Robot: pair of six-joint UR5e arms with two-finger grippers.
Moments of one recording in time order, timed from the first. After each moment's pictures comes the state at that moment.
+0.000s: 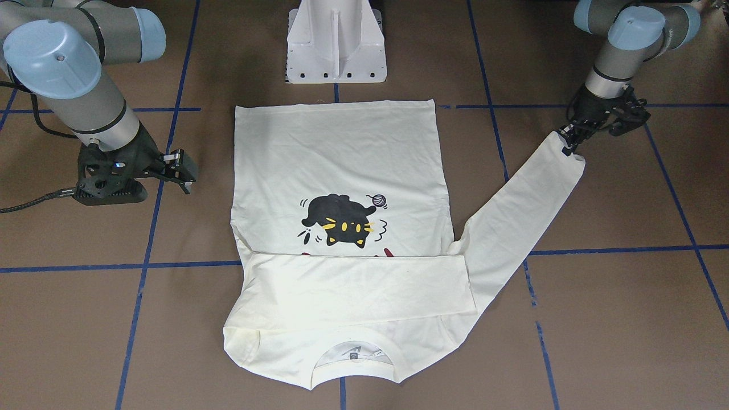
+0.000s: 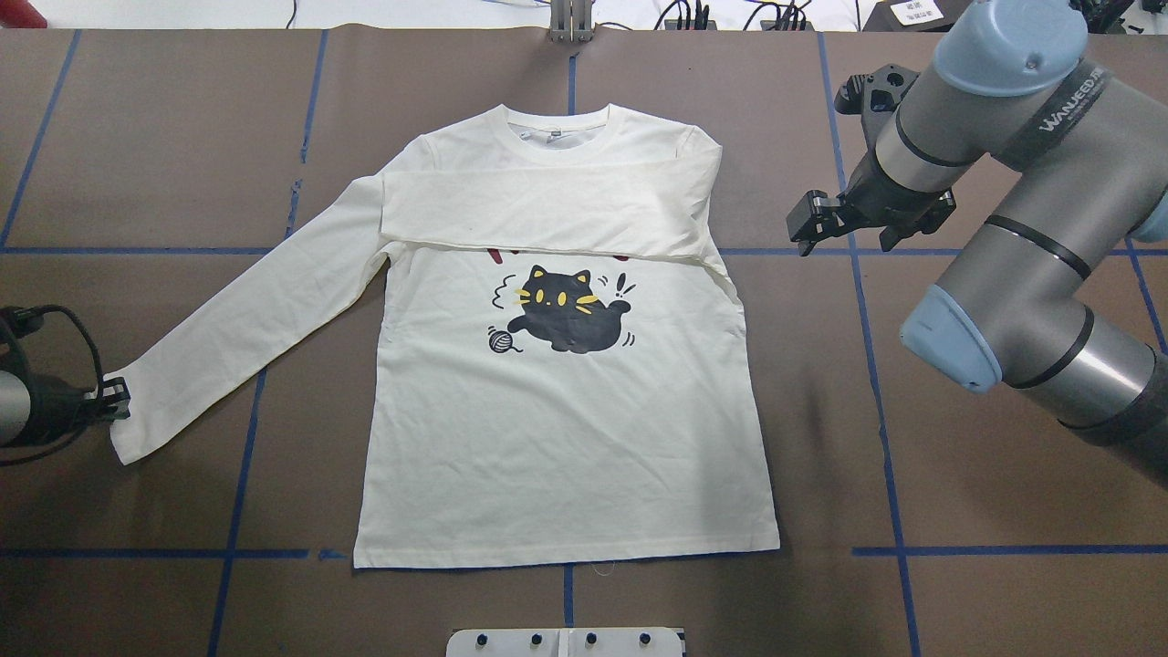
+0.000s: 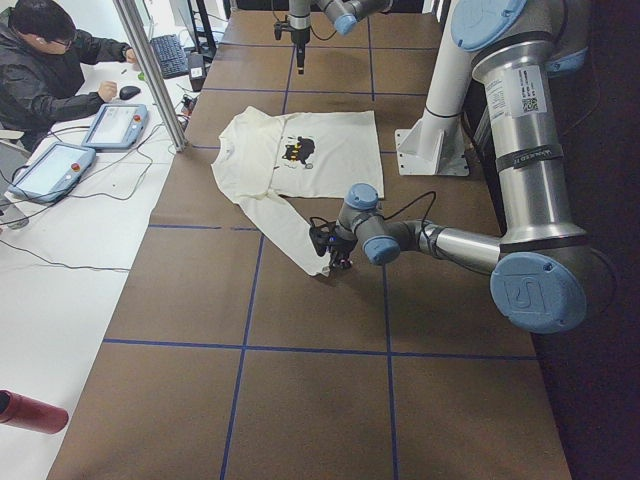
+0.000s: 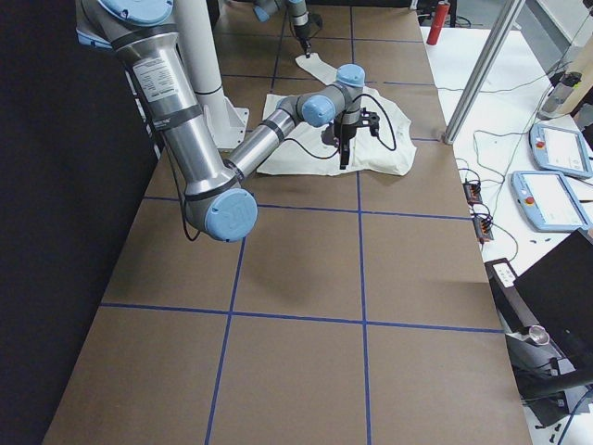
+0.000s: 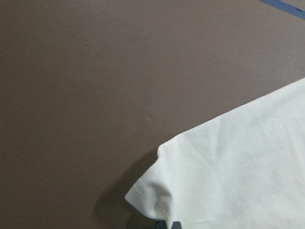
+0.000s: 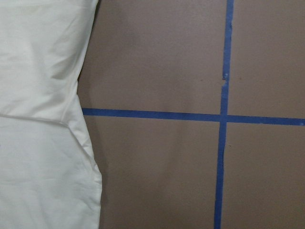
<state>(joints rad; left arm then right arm) -0.63 -1.31 -1.92 -2.25 -1.80 -1.52 0.88 -1.16 1.87 -1.72 2.10 0.83</state>
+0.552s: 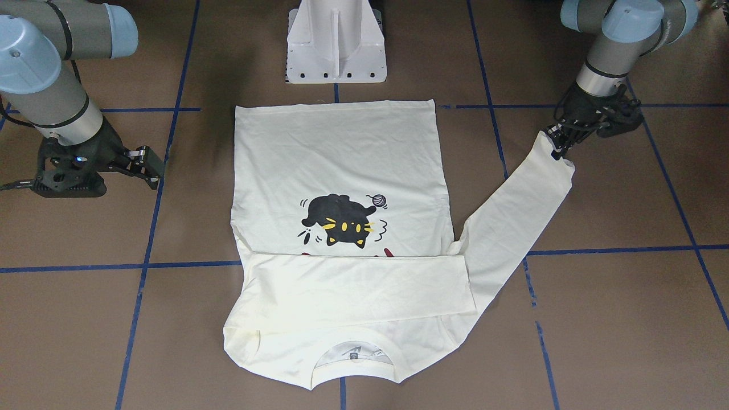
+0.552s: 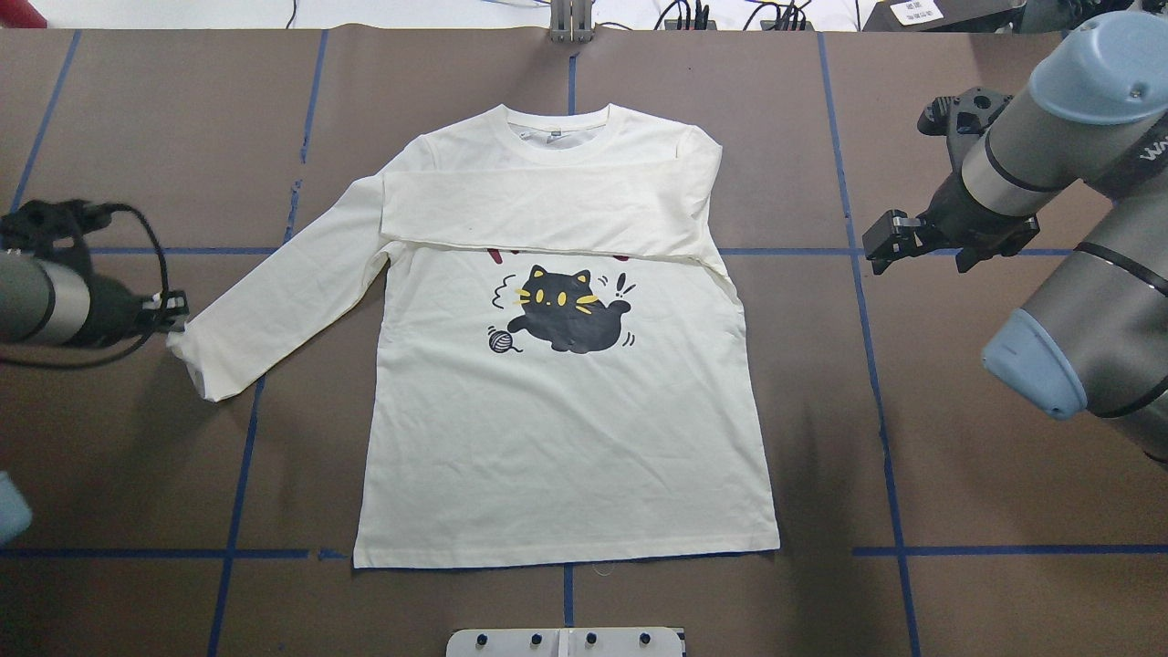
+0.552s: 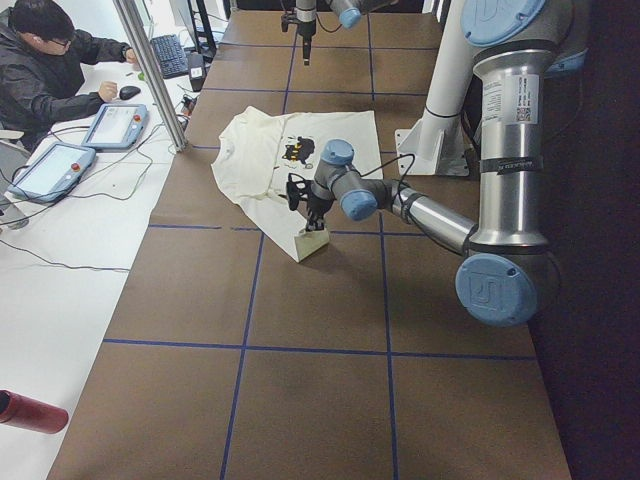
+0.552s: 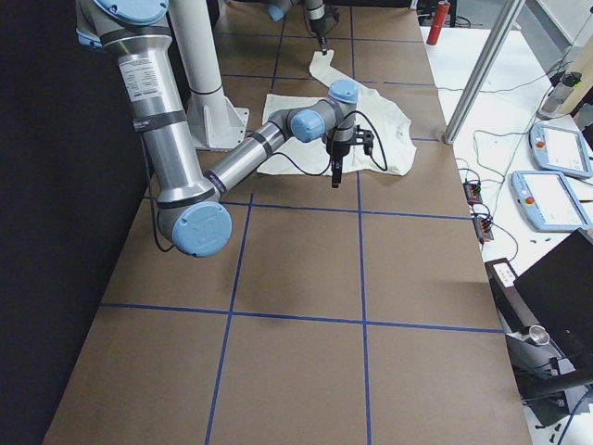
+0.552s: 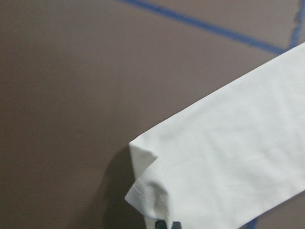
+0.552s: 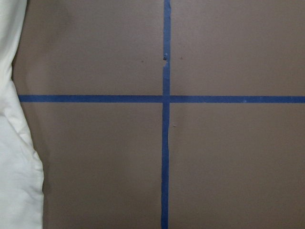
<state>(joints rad) -0.79 -1.62 -1.97 -1.90 -1.83 -1.26 0.92 -1.31 1.94 -1.71 2.10 0.82</state>
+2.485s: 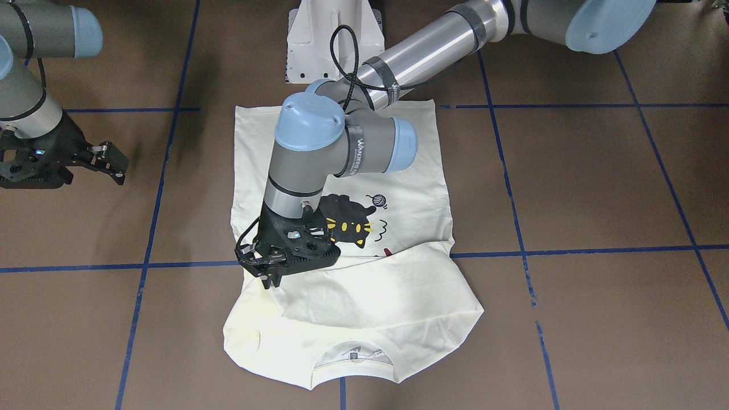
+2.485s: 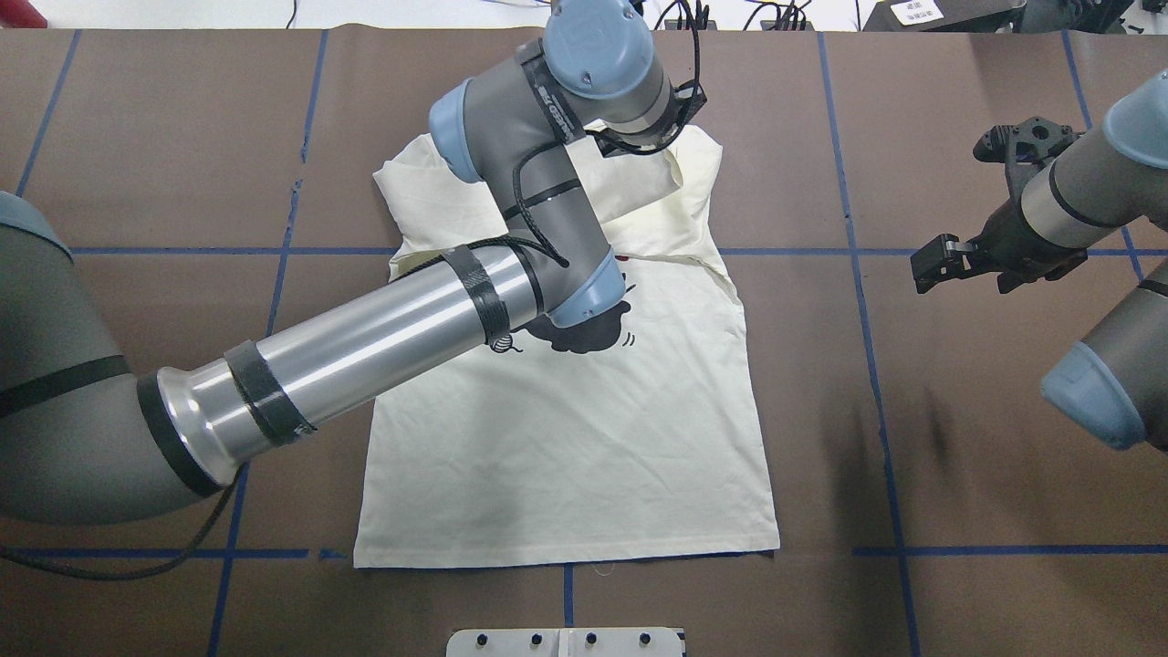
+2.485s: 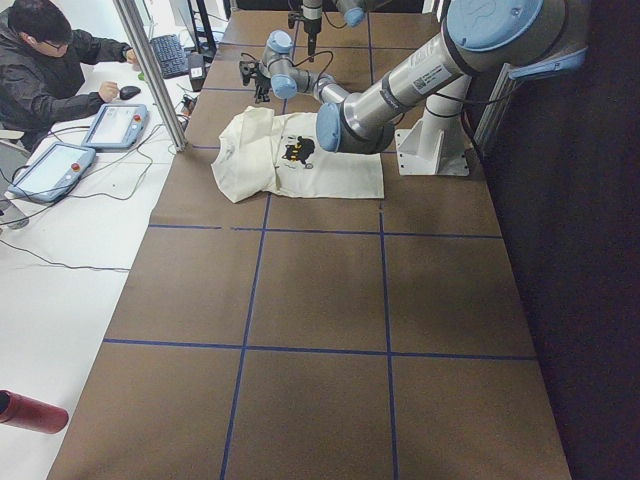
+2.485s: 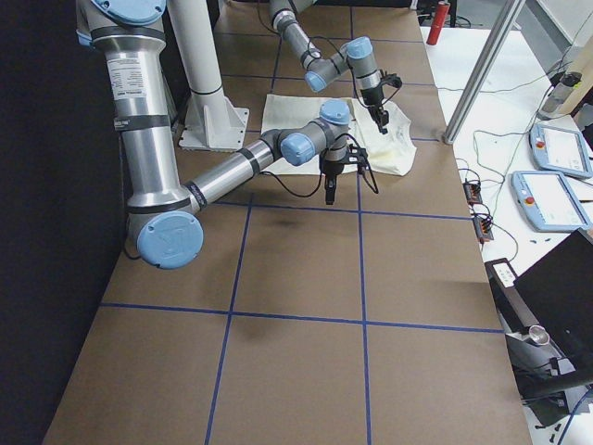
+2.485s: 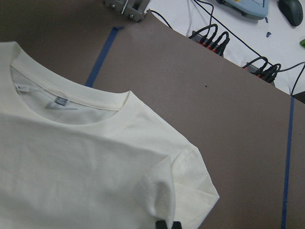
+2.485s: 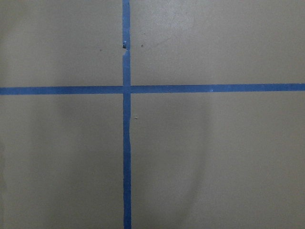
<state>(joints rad) -0.63 -2.83 -0.82 -2.25 -1.71 -1.58 0.93 -1.42 1.95 -1.56 2.11 0.83</state>
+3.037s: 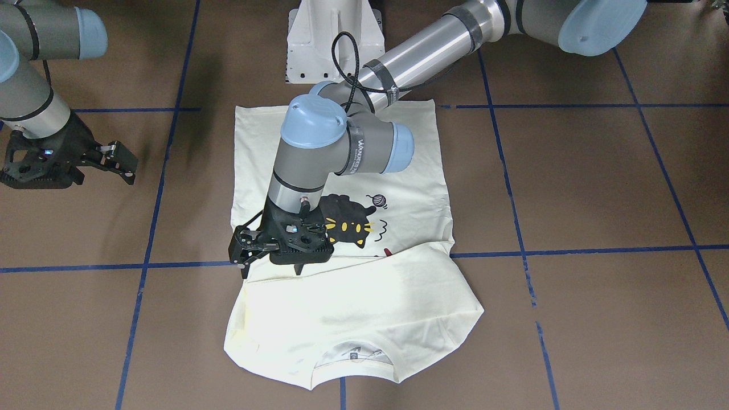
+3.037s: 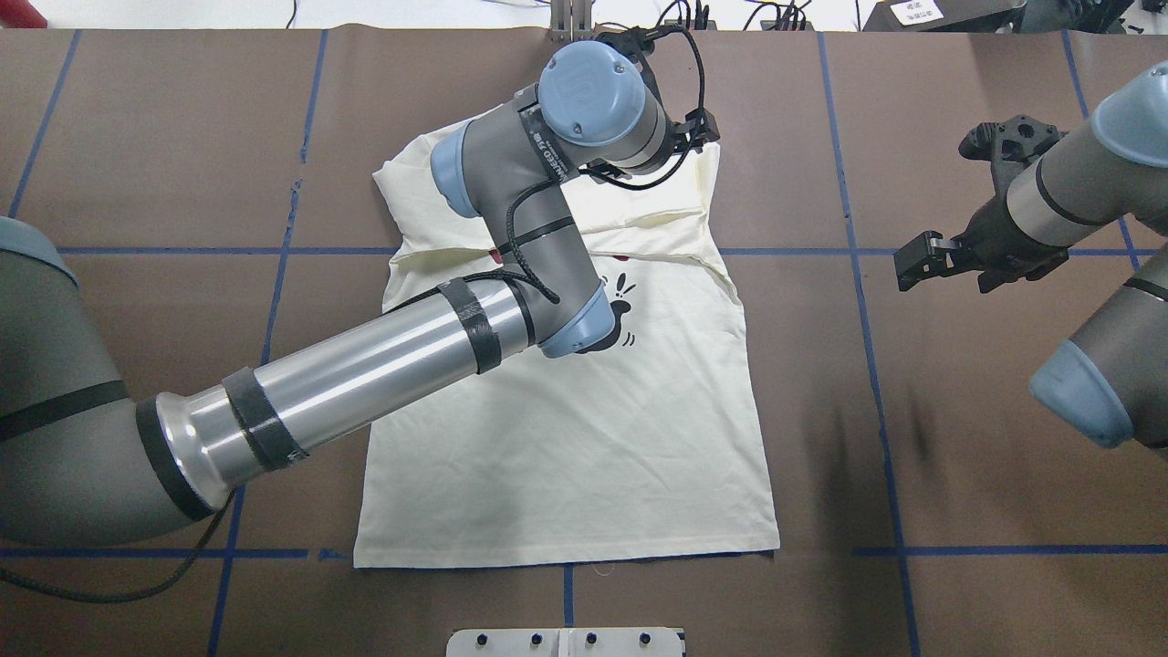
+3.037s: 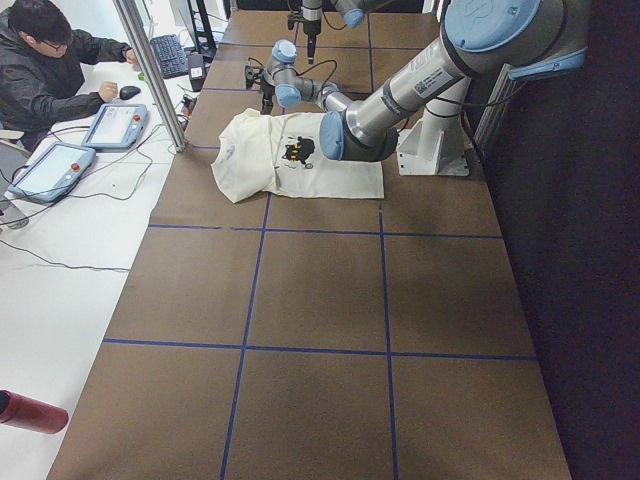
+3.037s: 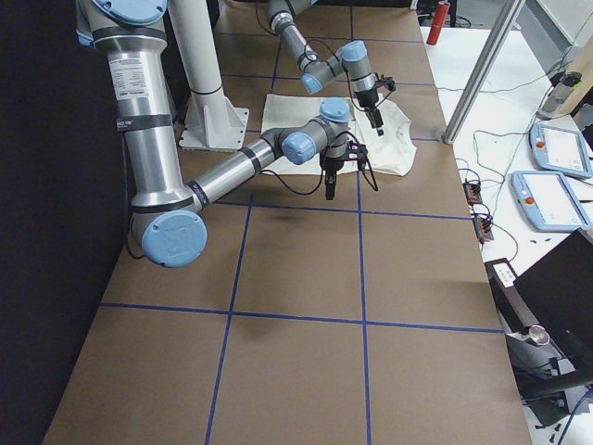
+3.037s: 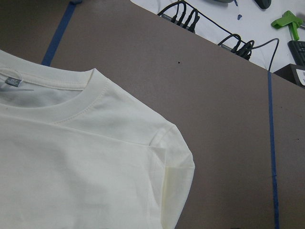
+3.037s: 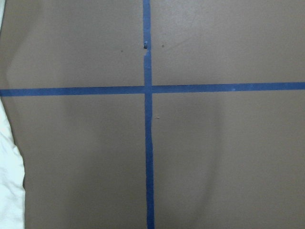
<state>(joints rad) -0.63 -2.74 -0.91 -2.25 -1.73 -1.46 0.91 -1.41 1.94 -1.51 2.13 0.89</state>
